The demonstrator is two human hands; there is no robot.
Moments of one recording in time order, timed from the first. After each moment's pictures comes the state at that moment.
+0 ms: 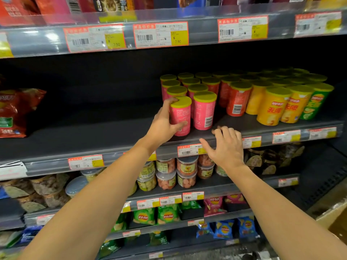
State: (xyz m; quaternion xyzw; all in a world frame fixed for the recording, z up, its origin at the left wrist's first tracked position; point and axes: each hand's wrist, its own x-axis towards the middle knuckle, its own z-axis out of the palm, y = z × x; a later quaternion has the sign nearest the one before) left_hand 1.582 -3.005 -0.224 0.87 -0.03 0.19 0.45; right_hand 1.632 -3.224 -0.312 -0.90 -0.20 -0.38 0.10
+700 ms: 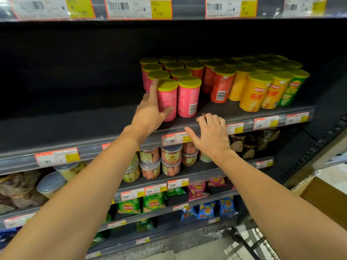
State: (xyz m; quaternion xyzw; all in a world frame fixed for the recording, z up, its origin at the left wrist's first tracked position) left_hand 1.587 -3.019 -0.223 0.91 0.01 0.20 0.36; right_hand 1.627 -3.227 -0.305 -0.92 -0.21 -0.32 0.05
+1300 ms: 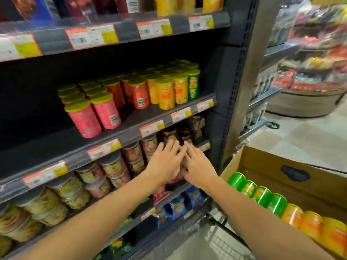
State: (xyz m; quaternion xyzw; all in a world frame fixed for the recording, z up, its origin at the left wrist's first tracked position) left_hand 1.511 -3.245 -0.291 0.92 -0.34 0.15 -0.14; right_hand 1.520 -3.410 -0.368 -0.98 -0.16 -0.11 0.07
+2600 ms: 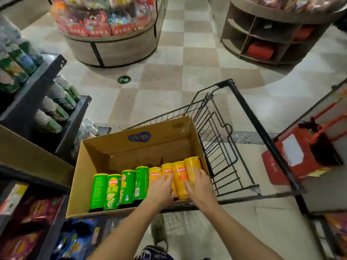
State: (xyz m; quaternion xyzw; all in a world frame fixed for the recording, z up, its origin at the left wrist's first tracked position) left_hand 1.386 -3.732 -0.502 0.78 -0.58 -0.22 -0.05; right_hand 1.234 -3.802 -0.504 -0.81 0.53 -0.02 0.25
